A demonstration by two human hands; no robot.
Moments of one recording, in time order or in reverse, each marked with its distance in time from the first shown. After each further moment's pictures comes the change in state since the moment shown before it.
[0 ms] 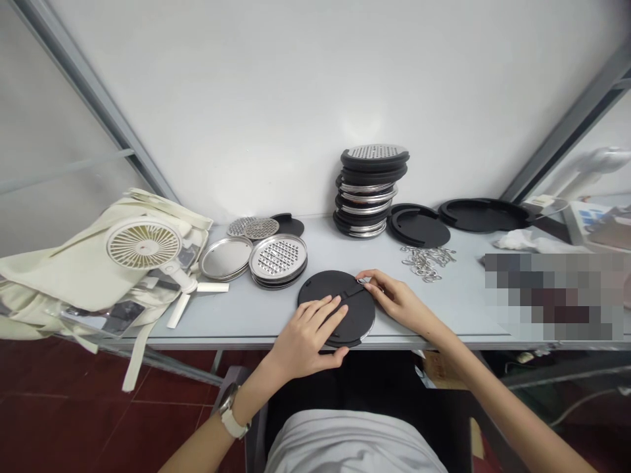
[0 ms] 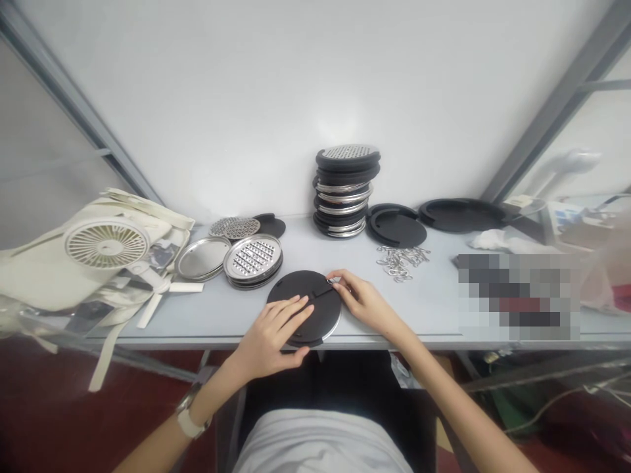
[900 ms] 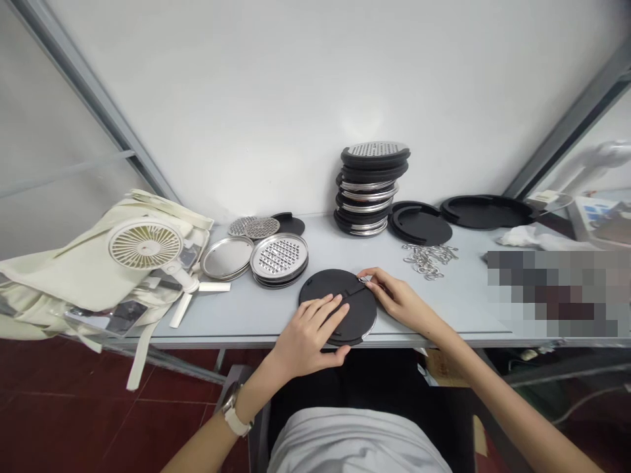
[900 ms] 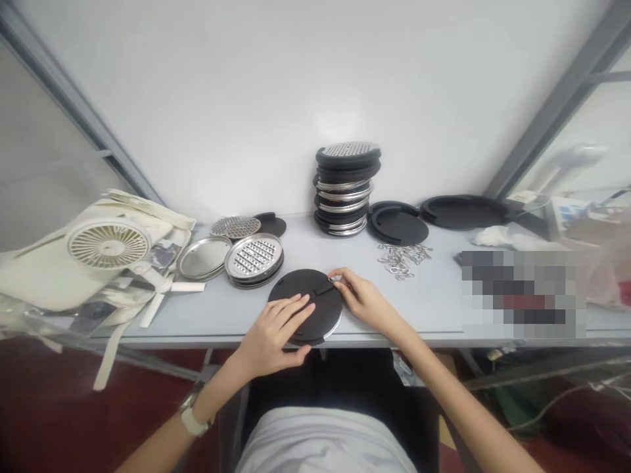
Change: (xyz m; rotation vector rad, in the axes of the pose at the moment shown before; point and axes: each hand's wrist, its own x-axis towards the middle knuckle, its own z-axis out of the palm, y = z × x) left_hand 0.000 -0.001 0.002 0.003 0.015 0.017; right_hand 0.000 -0.003 0.001 -0.059 -0.003 -0.018
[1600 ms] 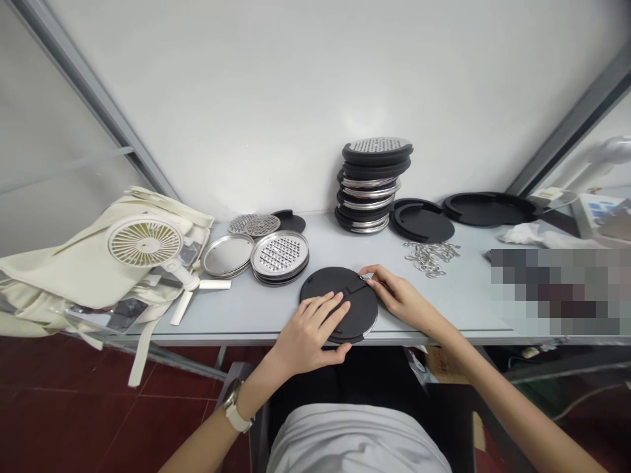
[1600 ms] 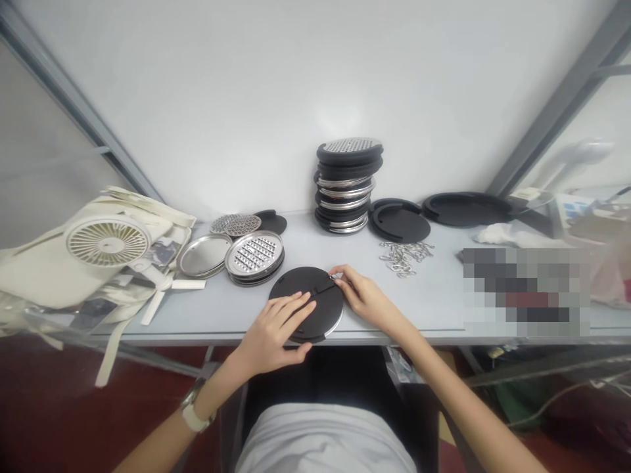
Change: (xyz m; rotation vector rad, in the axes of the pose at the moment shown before) left_hand 0.000 -0.001 0.000 0.006 0.011 0.006; right_hand 0.000 0.002 0.001 -0.028 0.009 -0.019
